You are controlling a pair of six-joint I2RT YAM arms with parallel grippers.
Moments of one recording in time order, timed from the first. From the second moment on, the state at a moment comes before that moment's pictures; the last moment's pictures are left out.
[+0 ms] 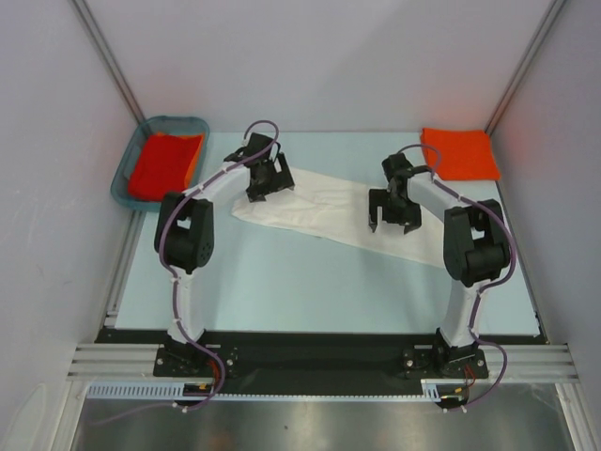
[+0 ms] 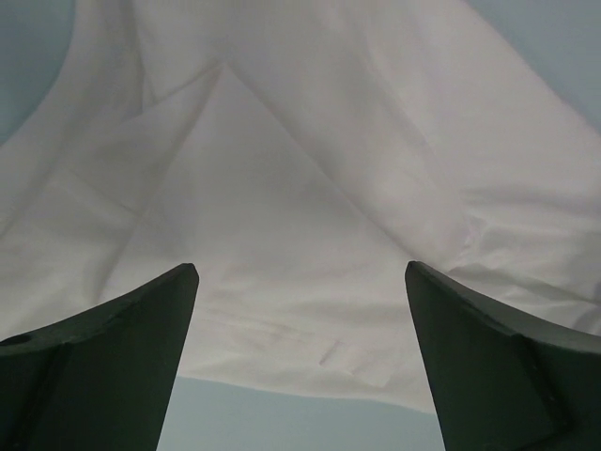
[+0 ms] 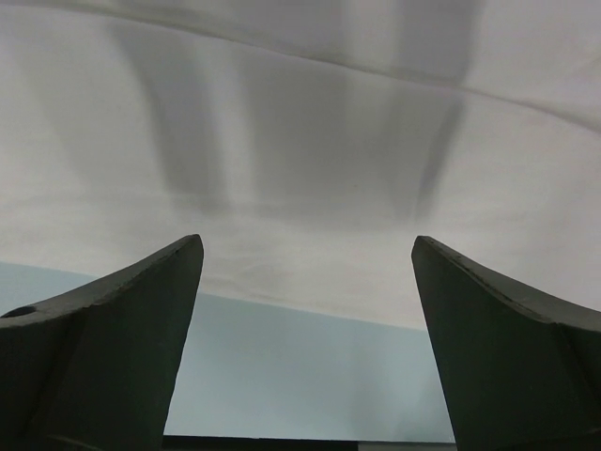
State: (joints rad) left arm -0.34 2.11 1.67 -0.53 -0.01 -0.63; right arm 0.25 1.93 1.42 -0.78 0.05 0.29
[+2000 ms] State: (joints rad) left arm -0.29 2.31 1.85 -0.53 0.05 -0.72; right arm 0.42 1.76 1.20 -0.80 0.00 0.37
